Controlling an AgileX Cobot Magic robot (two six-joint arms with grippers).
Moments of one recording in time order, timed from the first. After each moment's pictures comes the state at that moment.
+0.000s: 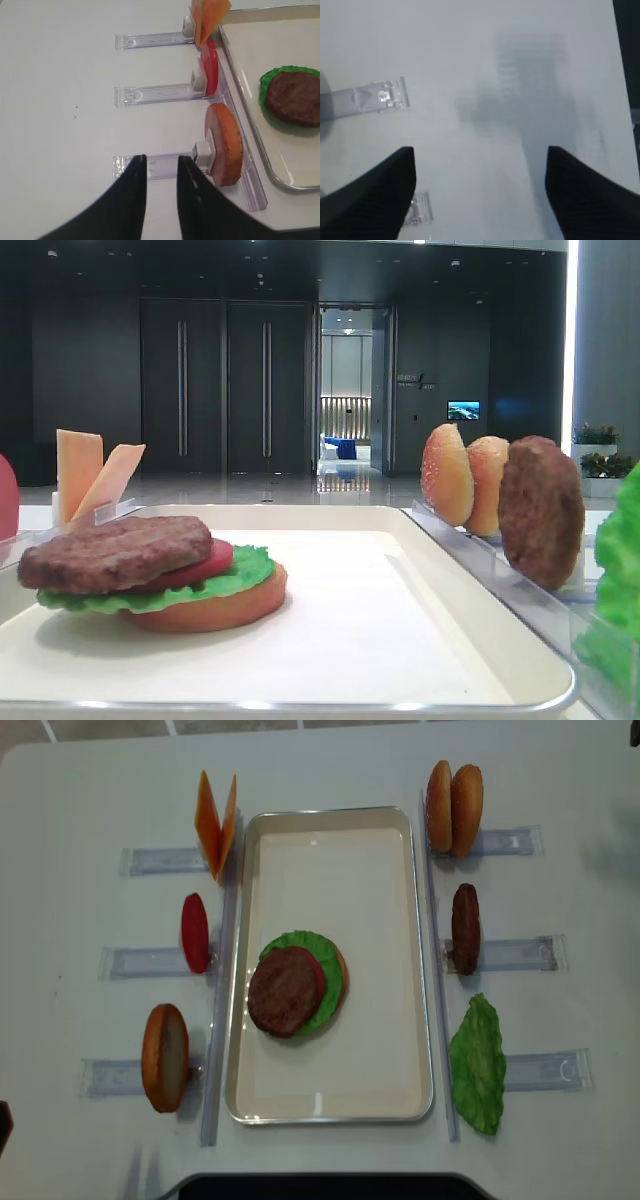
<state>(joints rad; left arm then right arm) -0.02 -0.02 -0.48 0.01 1.11 0.03 -0.10 1.78 -1.67 -0.01 1.22 0.05</state>
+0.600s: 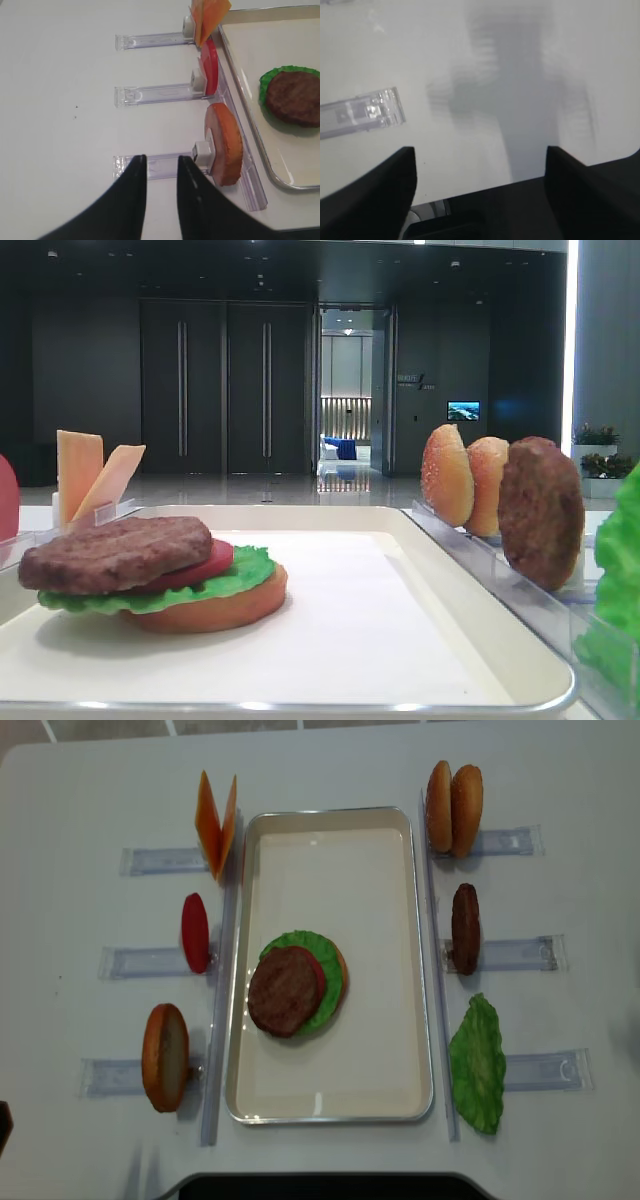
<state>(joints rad) -0.02 -0.02 -0.48 0.01 1.11 0.03 -0.10 1.09 -0.82 -0.08 1.22 0.04</state>
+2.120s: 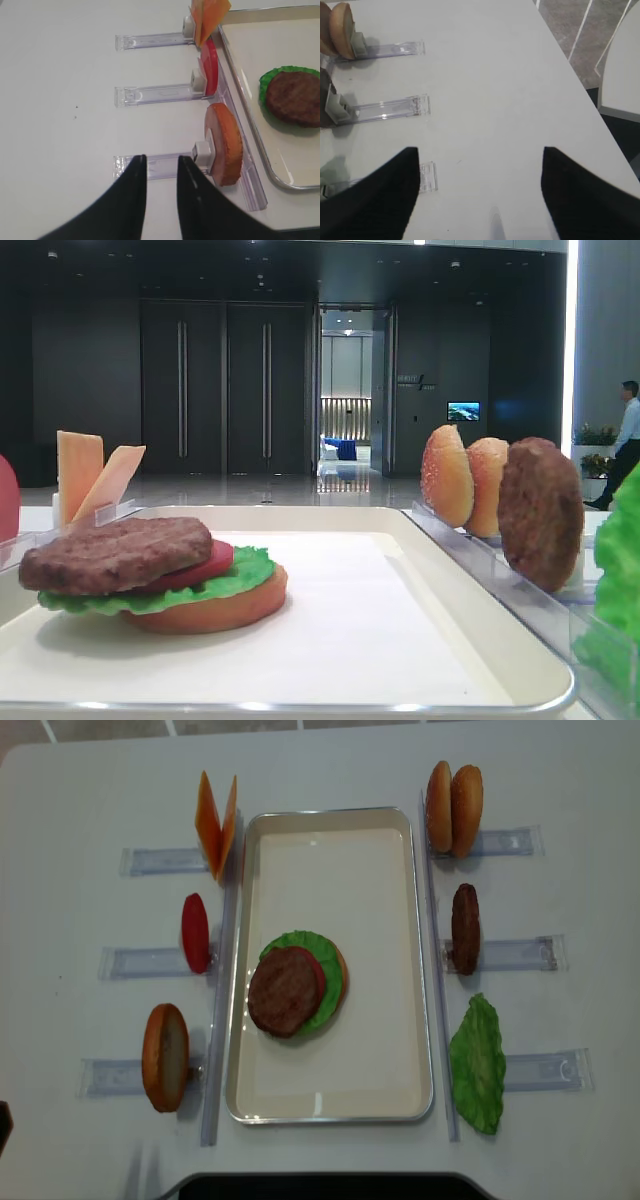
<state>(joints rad) -0.02 -0.02 -0.48 0.01 1.11 0.03 -0.10 -0.01 -0.51 -0.02 1.13 0.00</state>
